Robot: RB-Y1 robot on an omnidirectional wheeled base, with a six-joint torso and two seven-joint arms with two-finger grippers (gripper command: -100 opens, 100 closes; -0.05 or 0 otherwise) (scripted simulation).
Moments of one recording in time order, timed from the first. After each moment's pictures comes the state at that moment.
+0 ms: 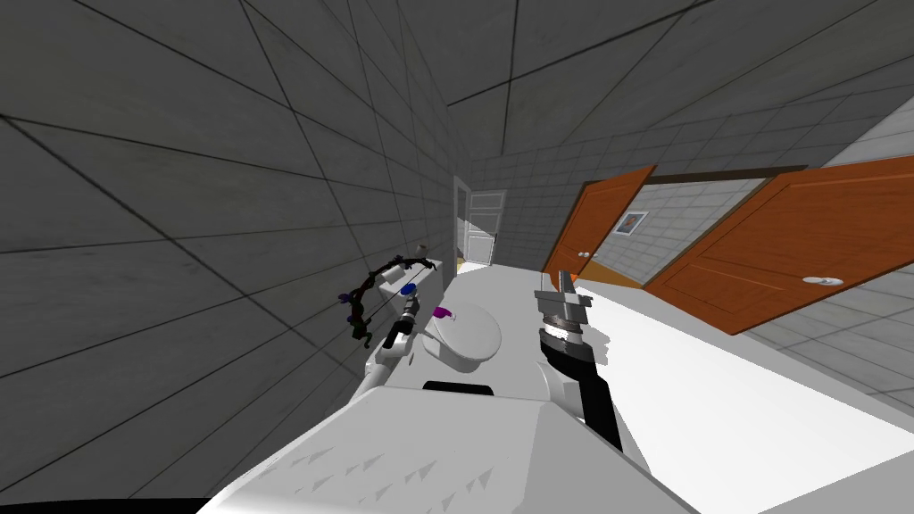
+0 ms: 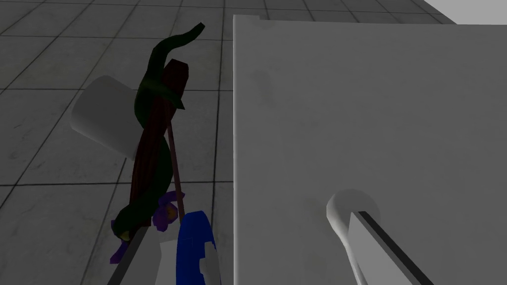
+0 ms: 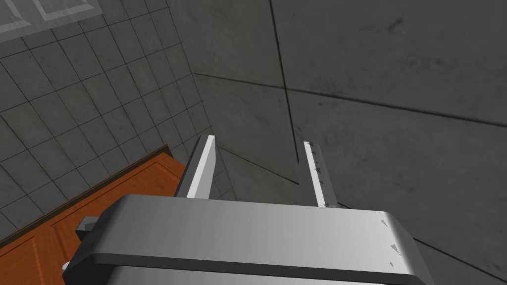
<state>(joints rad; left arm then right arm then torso) 0.01 0.14 0.02 -1.31 0.24 -0.28 -0.05 0.48 0.04 0.00 -2.34 -0.03 -0.51 -0.15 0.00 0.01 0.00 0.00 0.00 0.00</state>
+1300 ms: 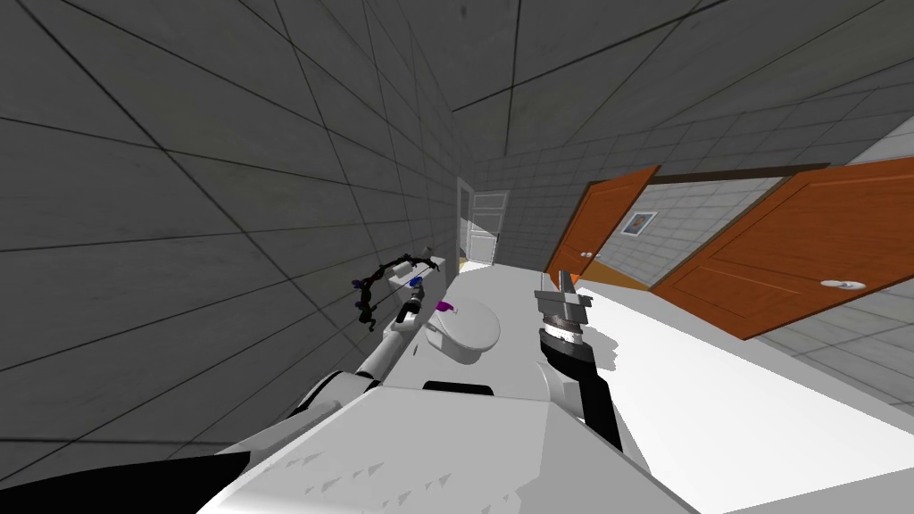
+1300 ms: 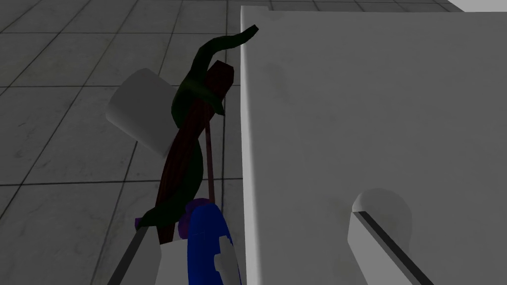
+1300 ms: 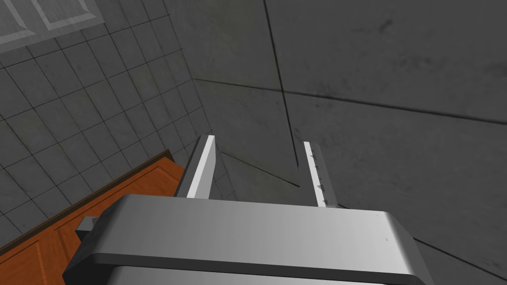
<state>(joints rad) -0.34 0.21 -0.01 -0.92 0.40 -0.35 -0.13 0.48 0.04 0.00 -2.34 -0.03 -0.51 -0.15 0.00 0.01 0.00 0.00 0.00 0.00</state>
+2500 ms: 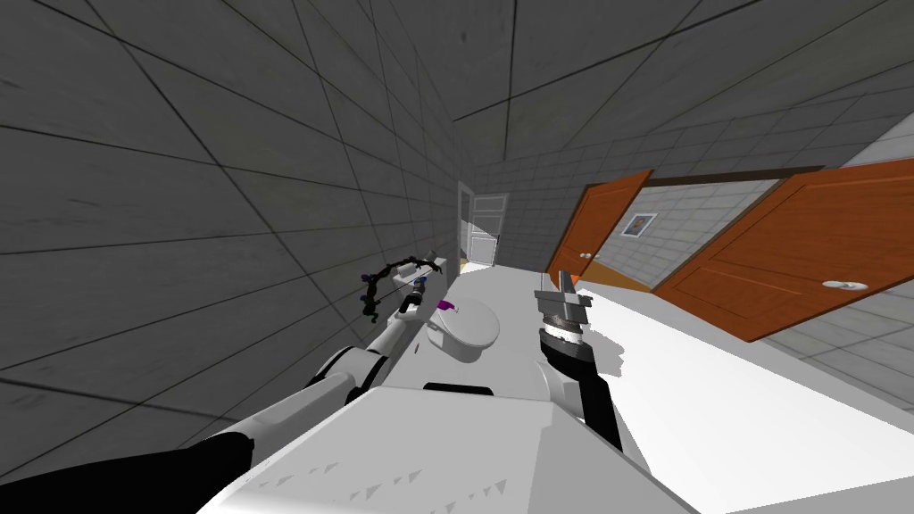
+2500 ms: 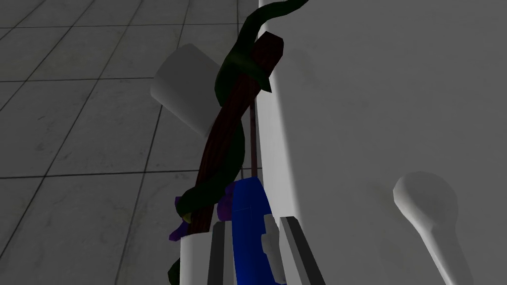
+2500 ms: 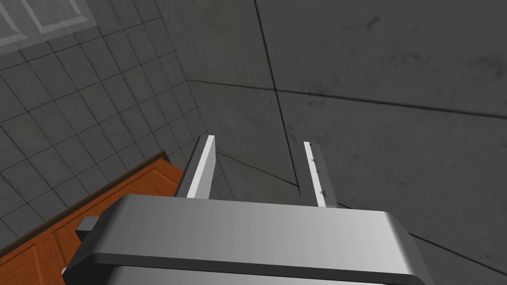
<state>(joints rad) -0.51 0.24 -0.02 -0.73 0.46 -0.38 -0.16 0.48 0.04 0.00 -2.34 -0.03 -0.51 -0.15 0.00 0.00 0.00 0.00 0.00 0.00</state>
